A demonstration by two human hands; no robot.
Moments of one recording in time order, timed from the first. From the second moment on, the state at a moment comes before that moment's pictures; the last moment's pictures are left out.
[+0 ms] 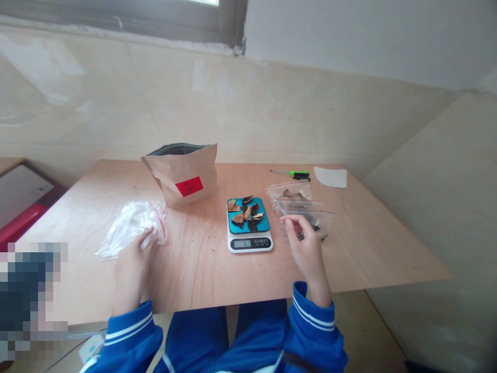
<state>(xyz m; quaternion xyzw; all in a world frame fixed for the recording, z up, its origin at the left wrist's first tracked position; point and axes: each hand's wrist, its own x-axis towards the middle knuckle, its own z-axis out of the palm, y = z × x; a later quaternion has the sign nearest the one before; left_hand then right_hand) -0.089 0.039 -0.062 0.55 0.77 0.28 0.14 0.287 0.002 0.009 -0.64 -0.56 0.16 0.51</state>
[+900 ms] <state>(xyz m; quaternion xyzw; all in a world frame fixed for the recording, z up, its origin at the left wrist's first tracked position) 0.026 -0.011 -0.013 0.70 0.42 0.48 0.32 0.181 -0.009 0.004 -0.38 -0.46 0.59 0.54</state>
